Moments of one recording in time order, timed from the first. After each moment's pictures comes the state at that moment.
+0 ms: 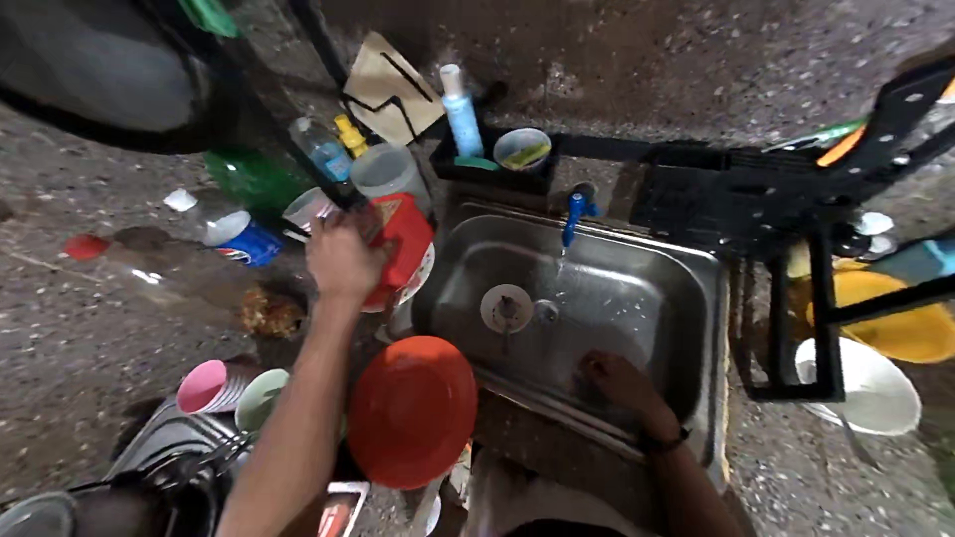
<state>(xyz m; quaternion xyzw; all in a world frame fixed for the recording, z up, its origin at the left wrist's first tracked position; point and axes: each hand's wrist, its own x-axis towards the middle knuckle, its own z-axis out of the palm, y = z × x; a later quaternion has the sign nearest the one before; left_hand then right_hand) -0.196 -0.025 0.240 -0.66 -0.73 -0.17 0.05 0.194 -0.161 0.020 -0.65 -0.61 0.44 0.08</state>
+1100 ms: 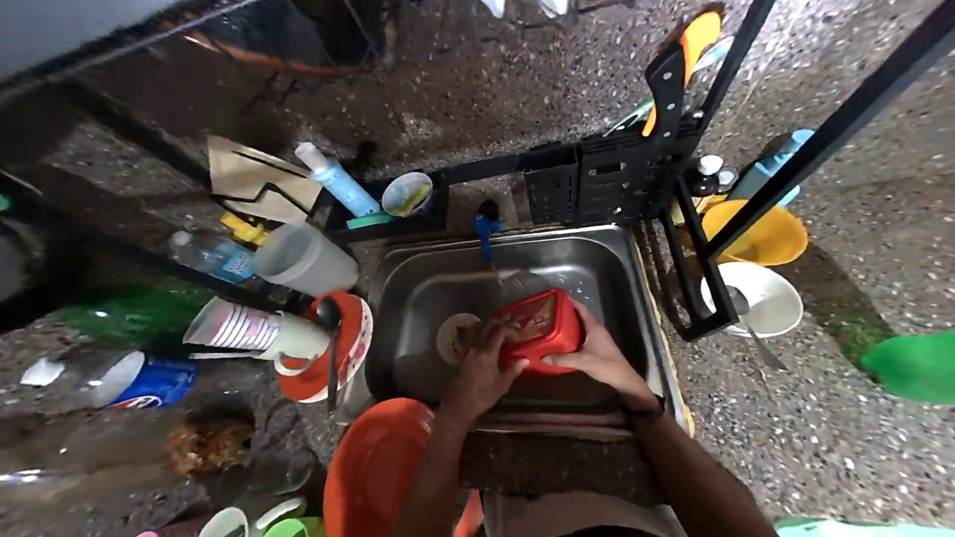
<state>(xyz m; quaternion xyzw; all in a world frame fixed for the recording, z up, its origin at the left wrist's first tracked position) -0.020 -0.101 0.114 -0.87 -0.39 -0.14 -0.27 0.203 -0.166 0.035 -0.56 -0.48 0.40 0.55</state>
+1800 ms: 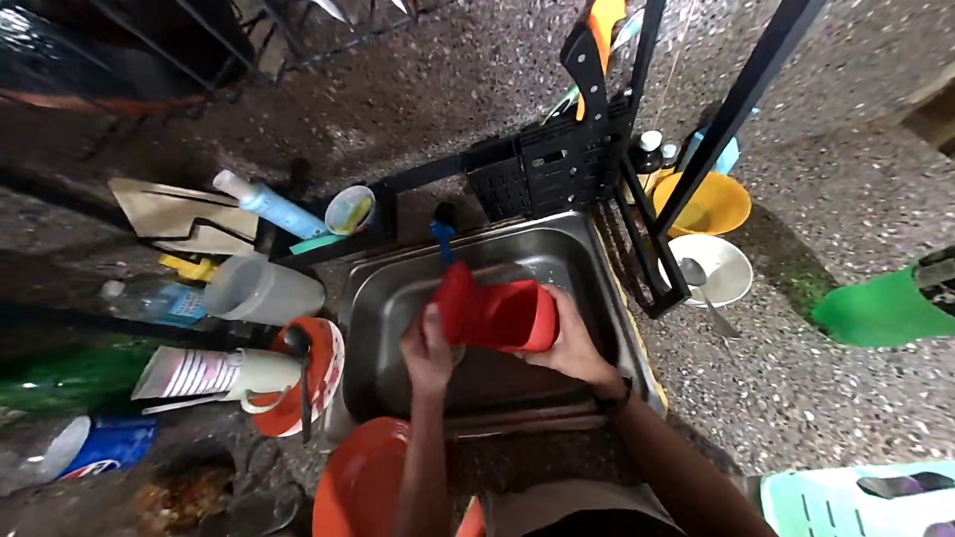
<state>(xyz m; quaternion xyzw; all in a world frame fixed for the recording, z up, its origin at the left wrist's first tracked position) 0.002 -0.078 0.130 -0.73 -0.46 -0.46 -0.21 0.201 -0.168 0.034 -0.58 -0.52 0.21 0.59</state>
